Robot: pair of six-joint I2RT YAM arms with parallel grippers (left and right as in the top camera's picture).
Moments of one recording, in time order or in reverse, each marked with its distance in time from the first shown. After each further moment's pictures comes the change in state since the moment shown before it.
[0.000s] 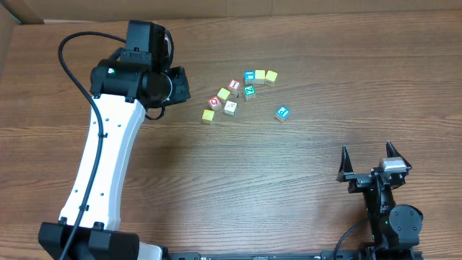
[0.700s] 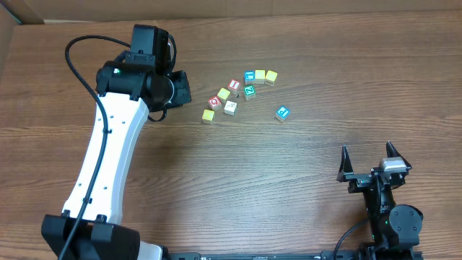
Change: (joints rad) left arm 0.000 0.020 -0.039 0.015 -0.010 0.007; right arm 0.000 0.000 0.000 0.000 0.000 0.000
